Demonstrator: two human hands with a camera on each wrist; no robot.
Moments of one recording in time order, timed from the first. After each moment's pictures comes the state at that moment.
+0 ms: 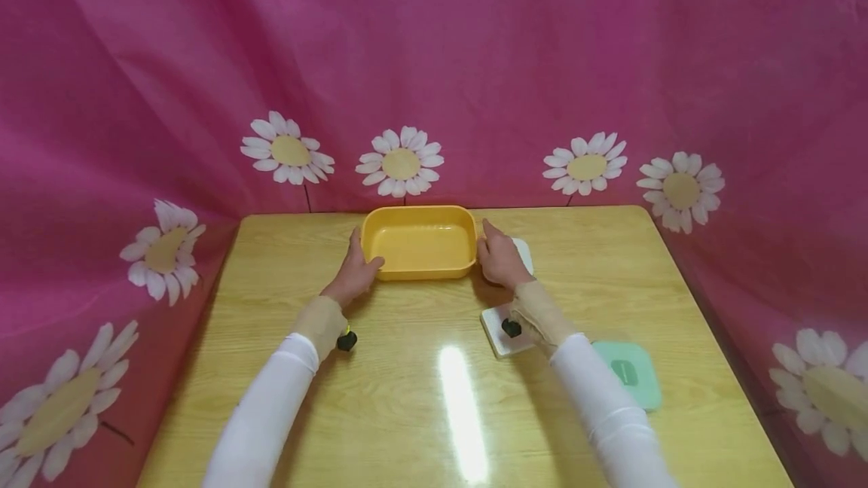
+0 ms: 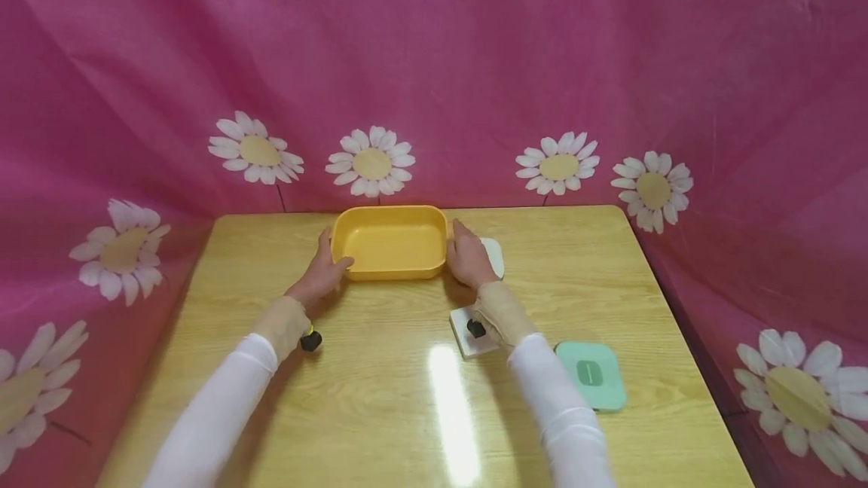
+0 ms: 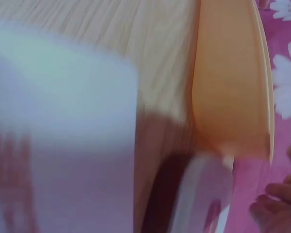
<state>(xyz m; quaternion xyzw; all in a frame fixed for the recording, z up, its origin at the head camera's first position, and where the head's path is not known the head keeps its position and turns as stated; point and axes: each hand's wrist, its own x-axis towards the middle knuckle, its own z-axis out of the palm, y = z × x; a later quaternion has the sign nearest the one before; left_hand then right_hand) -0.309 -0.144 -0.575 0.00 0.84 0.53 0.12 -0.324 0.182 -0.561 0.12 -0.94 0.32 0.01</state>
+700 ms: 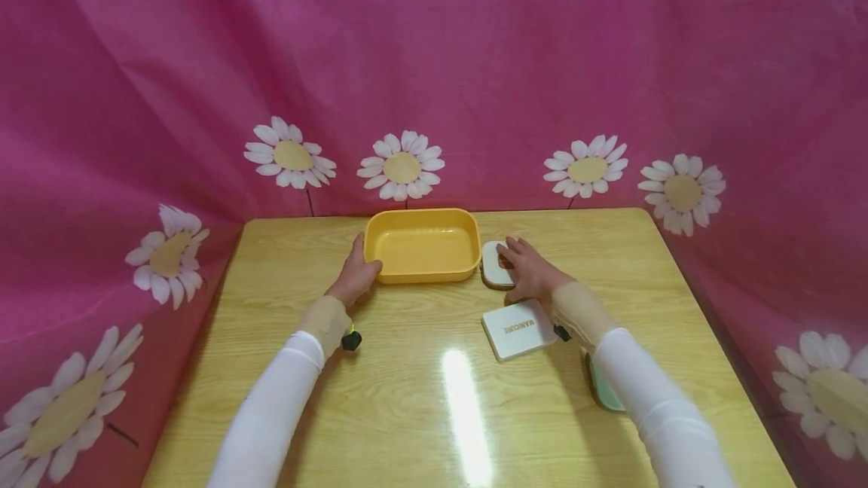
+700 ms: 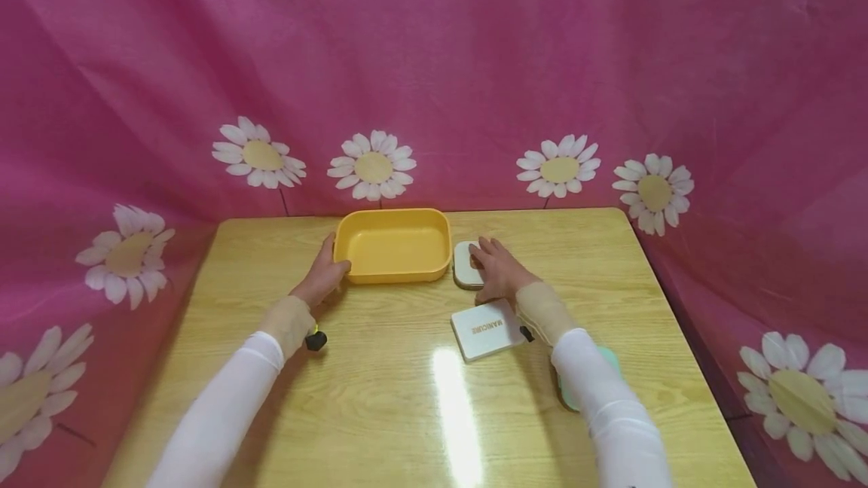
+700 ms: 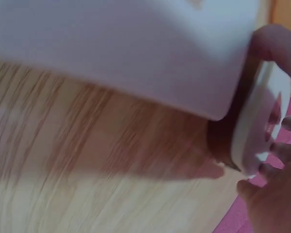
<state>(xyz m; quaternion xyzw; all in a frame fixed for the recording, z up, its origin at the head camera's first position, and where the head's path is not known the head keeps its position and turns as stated) -0.313 -0.139 -0.576 -0.04 0.82 0.56 0.11 -0.317 0.251 -0.569 0.22 -0.94 0.20 -0.16</state>
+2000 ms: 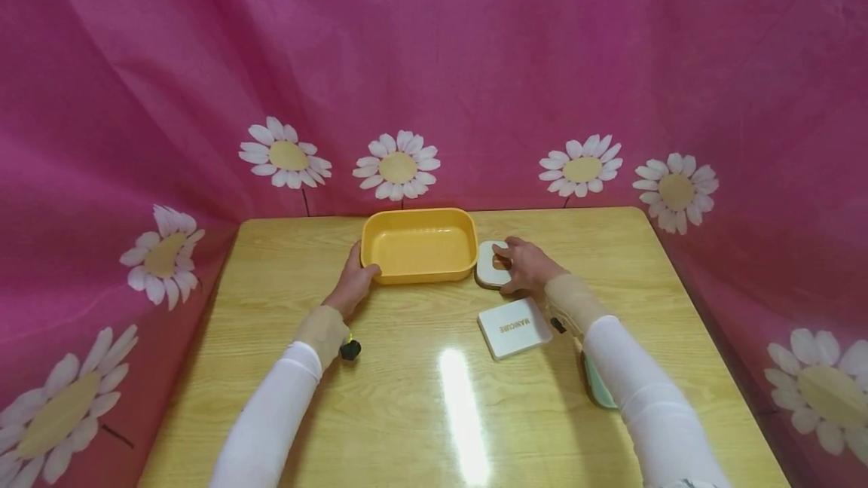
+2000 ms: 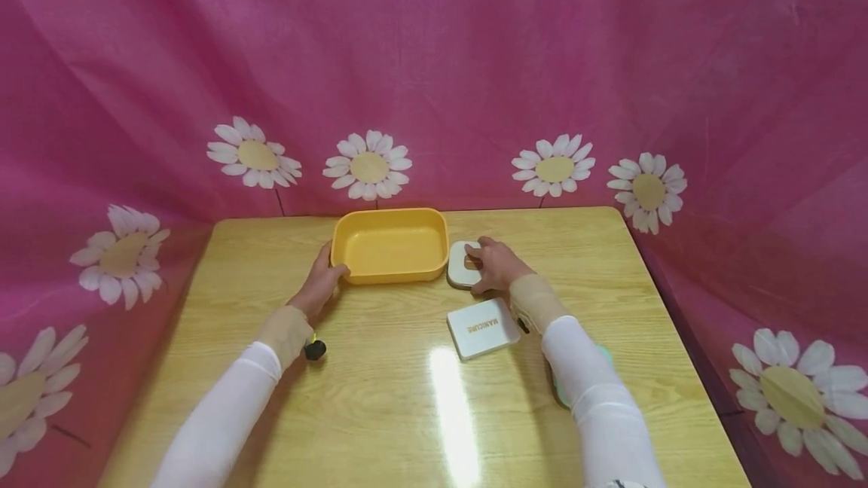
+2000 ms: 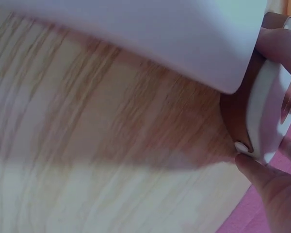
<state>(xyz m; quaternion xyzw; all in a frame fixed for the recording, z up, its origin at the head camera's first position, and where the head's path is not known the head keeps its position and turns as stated) -0.302 -0.135 -0.588 -0.02 0.75 0.65 0.09 -0.328 0.256 -0.568 0.24 -0.95 0.16 -0.13</state>
